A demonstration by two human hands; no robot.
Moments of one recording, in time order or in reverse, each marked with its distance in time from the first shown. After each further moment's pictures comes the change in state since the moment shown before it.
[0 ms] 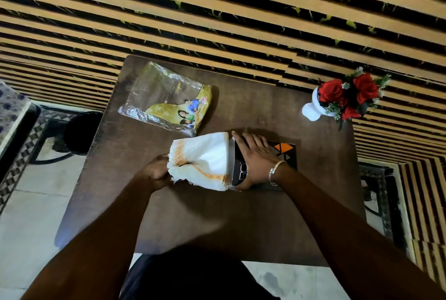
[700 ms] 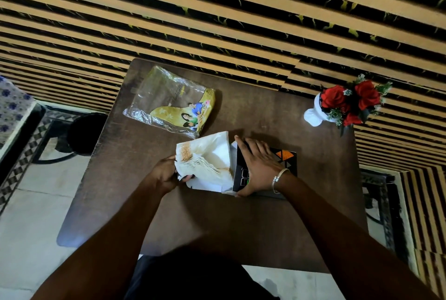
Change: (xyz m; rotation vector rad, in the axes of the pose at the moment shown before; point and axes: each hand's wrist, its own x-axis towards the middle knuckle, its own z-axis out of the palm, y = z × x) left_hand 0.008 0.002 0.032 -0.225 0.336 -0.393; right_hand -0.010 -0.004 0.001 0.020 0.030 -0.014
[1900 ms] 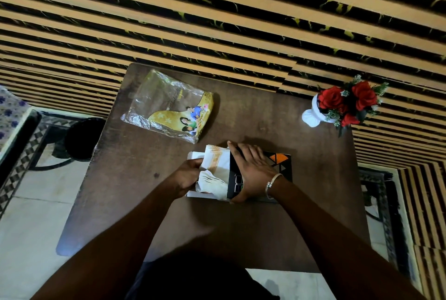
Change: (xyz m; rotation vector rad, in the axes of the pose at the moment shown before) left_hand 0.003 -0.004 0.034 0.310 -0.233 0.113; right_hand 0.005 -0.015 0.004 0.008 -0.003 -0.026
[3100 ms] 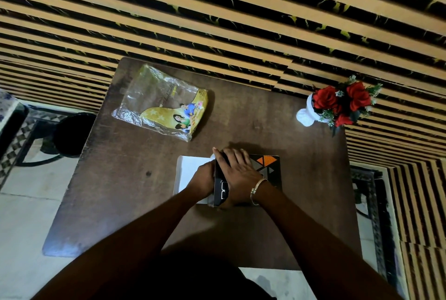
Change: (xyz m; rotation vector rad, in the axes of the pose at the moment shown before) left_hand 0.033 -0.023 0.058 0.737 0.172 0.328; right_hand 0.003 -0.016 0.015 -0.051 -0.023 -0.056
